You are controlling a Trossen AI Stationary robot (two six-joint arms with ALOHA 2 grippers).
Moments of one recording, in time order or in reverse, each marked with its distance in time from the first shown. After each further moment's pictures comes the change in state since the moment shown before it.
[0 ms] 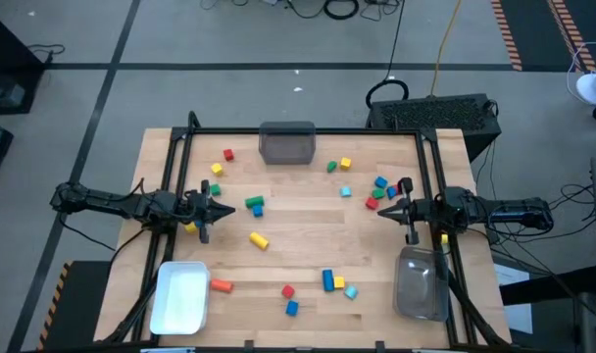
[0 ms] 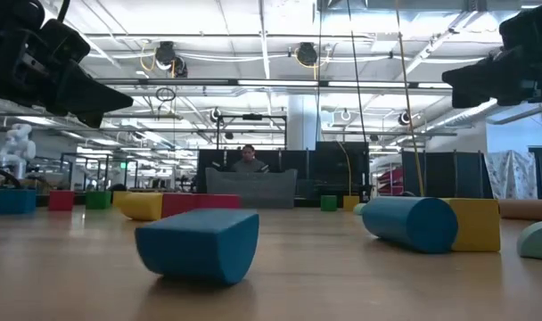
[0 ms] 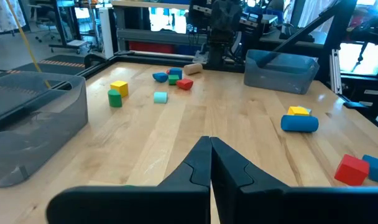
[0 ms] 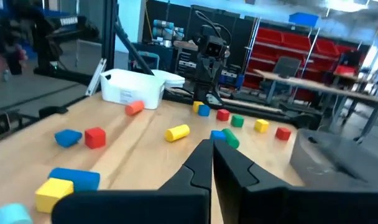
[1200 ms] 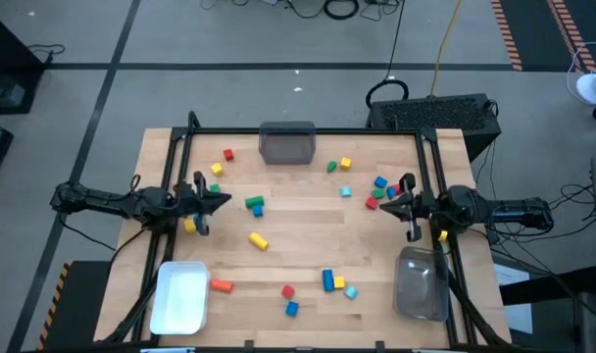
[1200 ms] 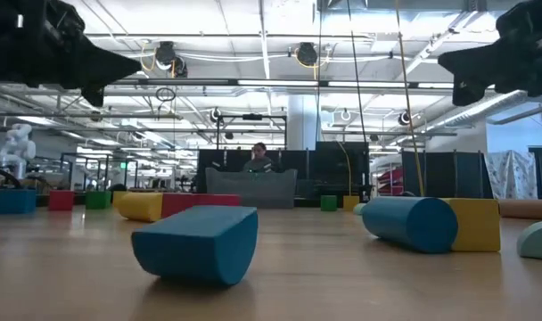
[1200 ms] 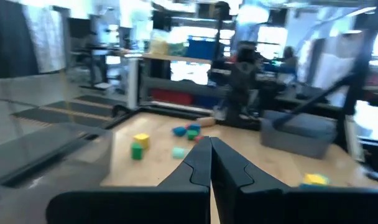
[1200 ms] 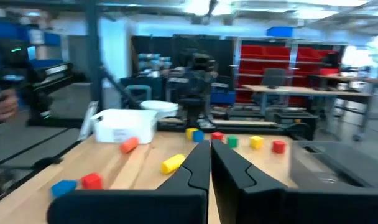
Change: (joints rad) left arm 0.000 0.003 0.025 0.212 -0.128 0.027; right arm 0.000 0.000 0.000 0.117 0.069 0.178
